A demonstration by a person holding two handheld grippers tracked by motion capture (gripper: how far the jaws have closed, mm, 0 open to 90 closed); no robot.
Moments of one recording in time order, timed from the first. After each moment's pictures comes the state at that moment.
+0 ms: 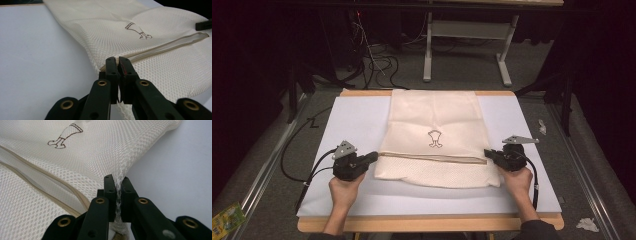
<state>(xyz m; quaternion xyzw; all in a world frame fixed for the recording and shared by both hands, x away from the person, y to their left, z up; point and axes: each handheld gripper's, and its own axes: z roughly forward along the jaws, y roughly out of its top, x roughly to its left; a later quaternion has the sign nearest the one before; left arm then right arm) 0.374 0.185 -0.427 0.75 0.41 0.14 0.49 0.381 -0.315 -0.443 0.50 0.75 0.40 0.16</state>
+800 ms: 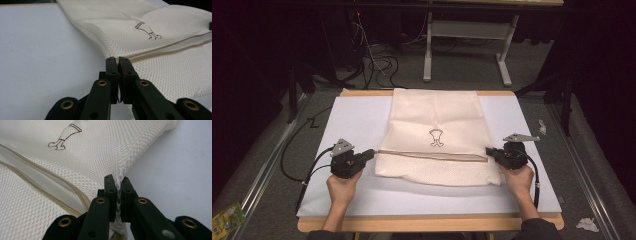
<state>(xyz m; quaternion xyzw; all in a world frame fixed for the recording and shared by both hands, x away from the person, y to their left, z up) 0.382 0.192 -0.430 0.75 0.43 0.15 0.48 0.384 -0.318 -0.439 0.50 0.75 0.39 0.17</state>
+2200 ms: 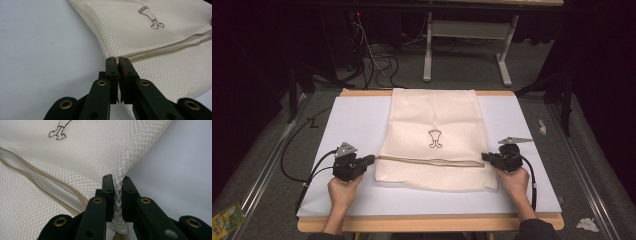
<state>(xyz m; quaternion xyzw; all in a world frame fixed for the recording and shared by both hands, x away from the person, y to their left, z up) 0.383 0.192 -0.444 0.76 0.45 0.12 0.45 0.392 -0.315 -0.462 0.52 0.76 0.38 0.13</state>
